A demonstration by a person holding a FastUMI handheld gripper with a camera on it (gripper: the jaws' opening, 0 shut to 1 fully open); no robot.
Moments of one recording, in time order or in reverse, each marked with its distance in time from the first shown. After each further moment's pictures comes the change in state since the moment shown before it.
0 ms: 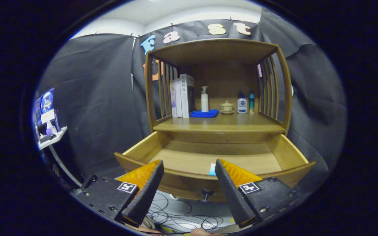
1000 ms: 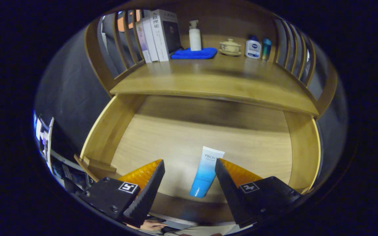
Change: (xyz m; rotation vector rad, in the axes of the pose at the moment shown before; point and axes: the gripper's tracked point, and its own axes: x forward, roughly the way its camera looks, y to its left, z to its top) arm 0.122 -0.045 -0.038 0.060 0.656 -0.087
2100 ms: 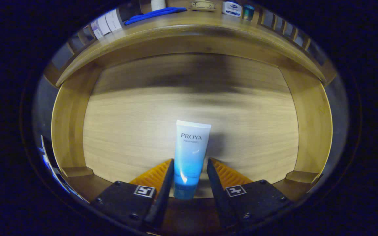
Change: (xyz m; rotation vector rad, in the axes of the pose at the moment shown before) arm 0.051 -0.027 -0.048 0.158 0.321 -0.148
